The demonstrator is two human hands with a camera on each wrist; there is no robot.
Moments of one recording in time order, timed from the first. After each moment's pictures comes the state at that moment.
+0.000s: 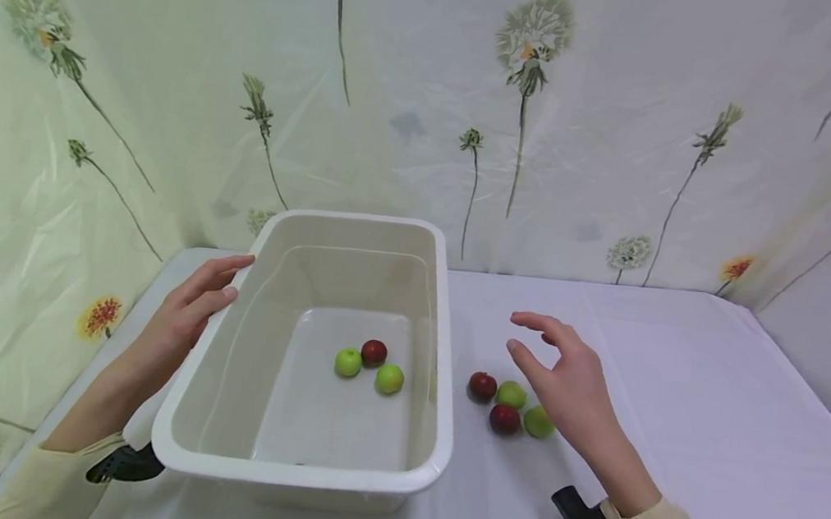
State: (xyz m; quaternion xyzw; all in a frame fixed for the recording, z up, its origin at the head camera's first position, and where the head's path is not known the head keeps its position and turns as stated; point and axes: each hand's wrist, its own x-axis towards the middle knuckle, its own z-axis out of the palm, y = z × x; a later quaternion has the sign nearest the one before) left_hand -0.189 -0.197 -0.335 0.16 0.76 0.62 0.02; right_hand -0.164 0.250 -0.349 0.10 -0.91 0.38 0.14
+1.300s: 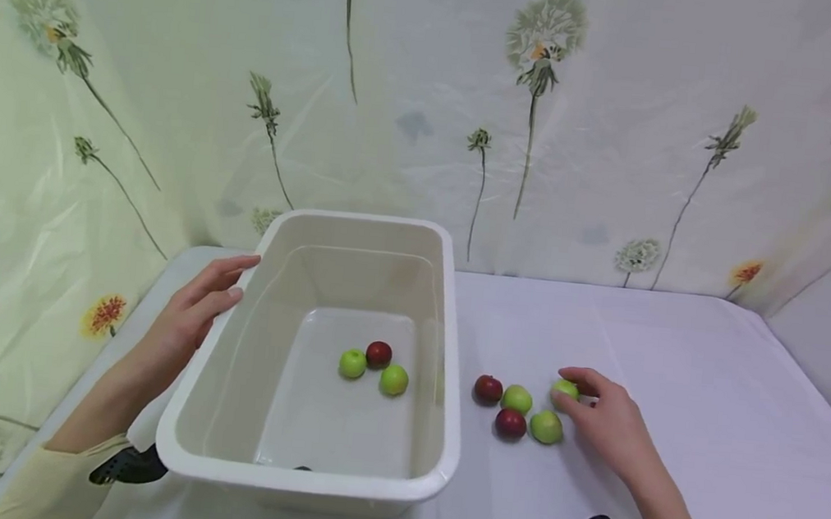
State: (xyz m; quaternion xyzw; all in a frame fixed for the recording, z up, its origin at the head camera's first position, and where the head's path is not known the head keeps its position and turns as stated) left_hand -0.189 -0.197 -0.335 0.16 0.76 0.63 0.02; right_hand -0.169 0.313 -0.401 0.02 -0.95 0.32 0.01
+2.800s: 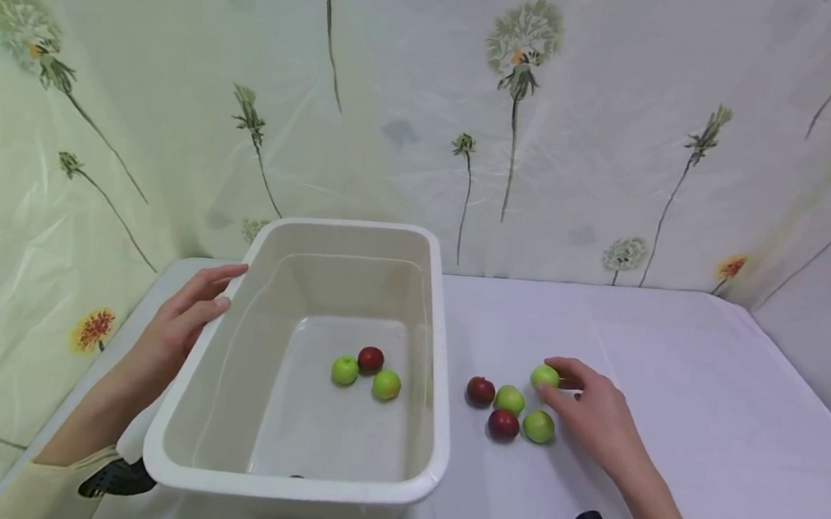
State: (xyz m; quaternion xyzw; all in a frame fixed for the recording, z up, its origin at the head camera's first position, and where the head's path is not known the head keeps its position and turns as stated) left_hand -0.190 -0.196 -0.336 0.16 0.76 0.63 0.02; right_hand -0.168 0.303 -0.392 0.03 -0.94 0.33 0.03
